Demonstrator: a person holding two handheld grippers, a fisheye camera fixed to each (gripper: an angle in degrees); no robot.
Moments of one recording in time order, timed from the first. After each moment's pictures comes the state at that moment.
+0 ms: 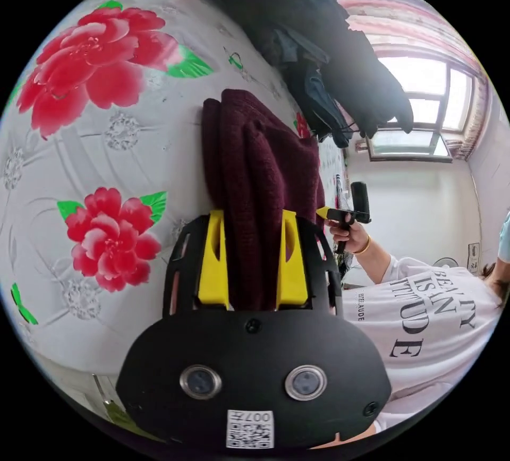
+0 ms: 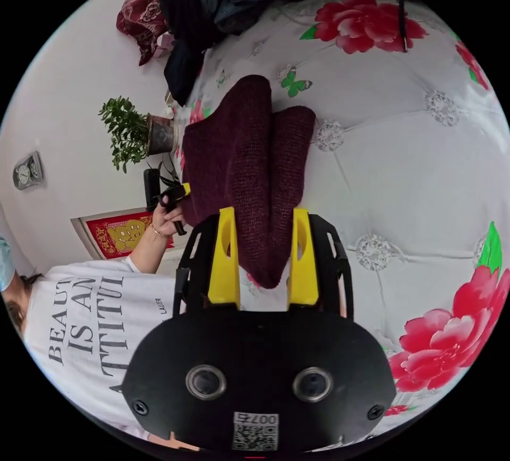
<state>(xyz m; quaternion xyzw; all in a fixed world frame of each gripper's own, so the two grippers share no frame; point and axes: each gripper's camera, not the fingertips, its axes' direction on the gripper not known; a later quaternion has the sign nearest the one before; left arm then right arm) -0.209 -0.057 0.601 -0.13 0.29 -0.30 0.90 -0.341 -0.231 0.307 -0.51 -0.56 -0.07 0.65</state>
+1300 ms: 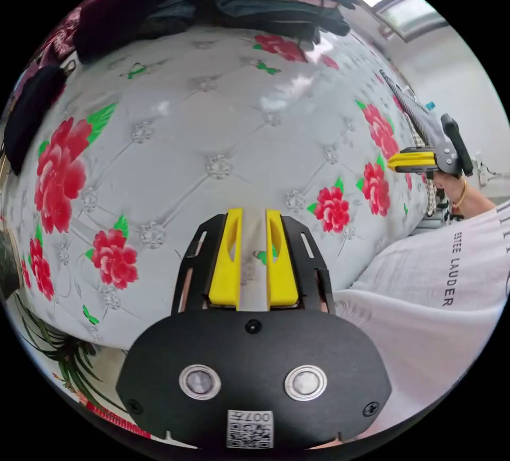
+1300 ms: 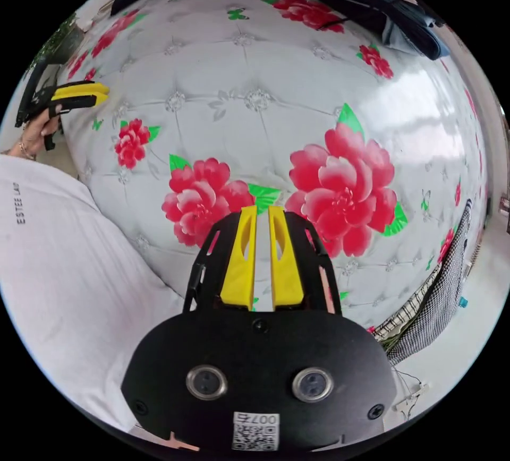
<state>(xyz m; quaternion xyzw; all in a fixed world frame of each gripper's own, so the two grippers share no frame) 0.034 -0.171 0.567 -0.25 0.08 0.00 0.97 -0.197 -0.163 0.197 -0.46 -0.22 -0.36 0.78</state>
